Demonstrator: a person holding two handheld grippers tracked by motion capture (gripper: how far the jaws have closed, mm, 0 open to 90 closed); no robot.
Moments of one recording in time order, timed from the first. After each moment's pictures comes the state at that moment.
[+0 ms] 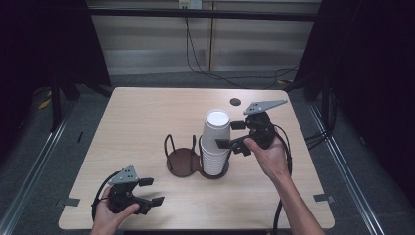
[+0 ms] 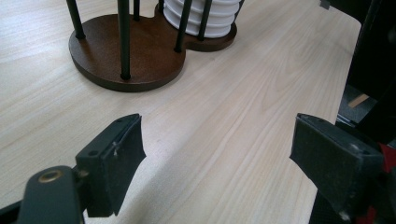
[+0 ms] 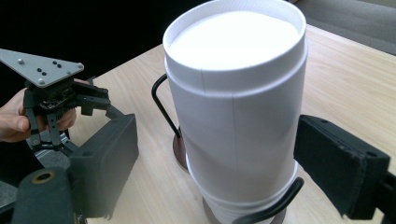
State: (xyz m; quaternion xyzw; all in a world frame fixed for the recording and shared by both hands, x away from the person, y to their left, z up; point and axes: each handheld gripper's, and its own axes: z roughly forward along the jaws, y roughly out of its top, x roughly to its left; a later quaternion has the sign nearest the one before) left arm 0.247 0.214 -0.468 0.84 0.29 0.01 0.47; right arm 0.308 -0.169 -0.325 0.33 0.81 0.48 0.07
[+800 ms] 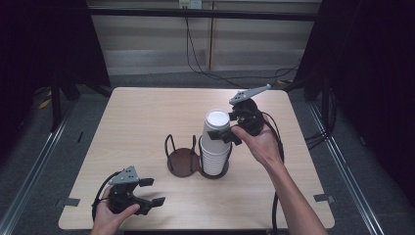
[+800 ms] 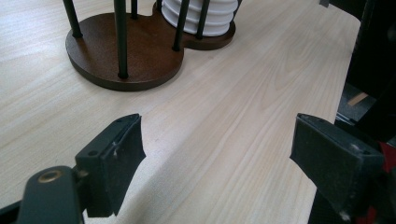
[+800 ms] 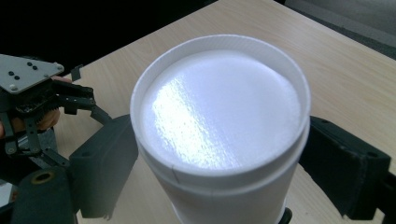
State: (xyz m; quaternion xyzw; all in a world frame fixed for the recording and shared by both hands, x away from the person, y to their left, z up) left arm 0.246 0.213 -0.469 0.84 0.29 0.01 0.46; right arm 0.338 -0.147 -0.315 0.32 0.84 0.43 0.07
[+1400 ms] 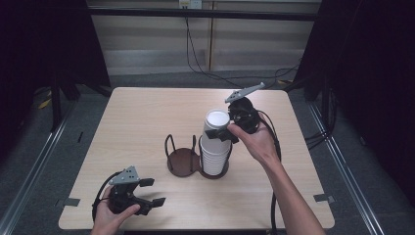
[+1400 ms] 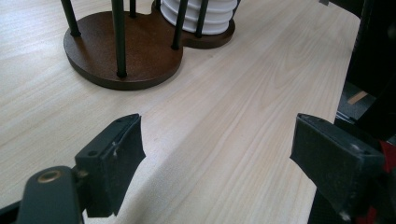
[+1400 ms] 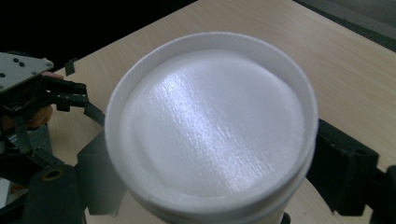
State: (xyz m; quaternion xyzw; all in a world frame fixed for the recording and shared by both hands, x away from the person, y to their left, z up) left arm 0.246 0.212 -0.469 0.84 0.28 0.01 0.46; right arm 0.347 -0.141 -0.318 0.32 0.85 0.42 0.06
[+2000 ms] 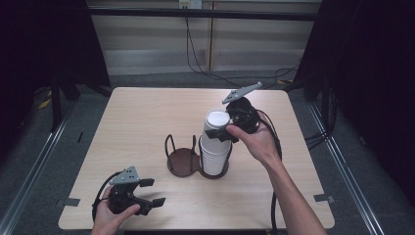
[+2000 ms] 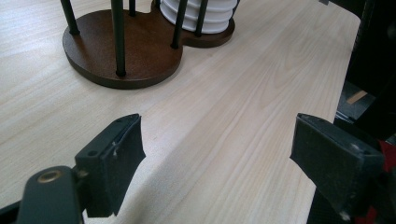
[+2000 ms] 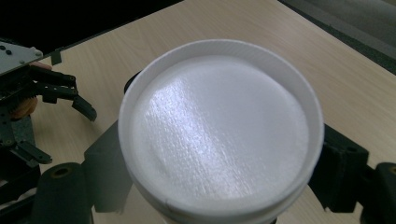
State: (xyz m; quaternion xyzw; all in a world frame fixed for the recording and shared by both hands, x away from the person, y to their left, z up) left arm 0.246 0.212 -0.470 0.84 0.29 0.00 0.46; right arm 0.342 -0.136 -0.311 0.31 0.86 0.40 0.10
